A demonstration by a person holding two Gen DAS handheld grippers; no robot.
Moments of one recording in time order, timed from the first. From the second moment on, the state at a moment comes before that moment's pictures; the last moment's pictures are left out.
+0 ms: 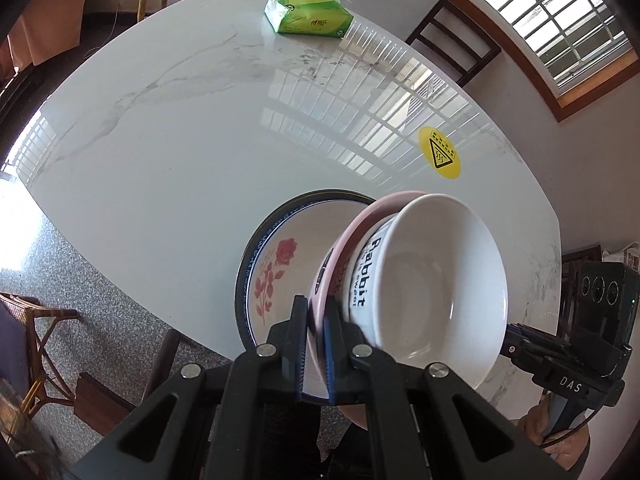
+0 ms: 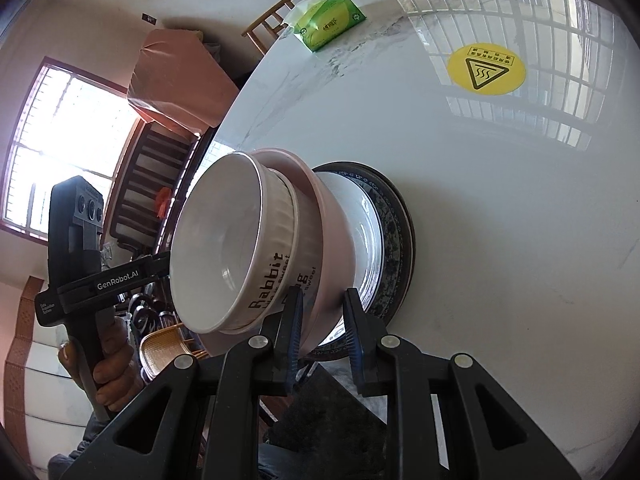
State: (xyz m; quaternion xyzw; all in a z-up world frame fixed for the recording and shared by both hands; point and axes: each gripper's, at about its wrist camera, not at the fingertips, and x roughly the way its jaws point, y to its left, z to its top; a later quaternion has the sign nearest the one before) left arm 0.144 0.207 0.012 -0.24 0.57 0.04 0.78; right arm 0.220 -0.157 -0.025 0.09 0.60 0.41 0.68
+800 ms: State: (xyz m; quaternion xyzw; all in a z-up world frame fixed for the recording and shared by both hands) left arm 0.130 0.224 -0.005 -0.25 0.53 0.04 0.81; right arm 0.219 -0.153 -0.048 0.13 0.59 0.43 0.67
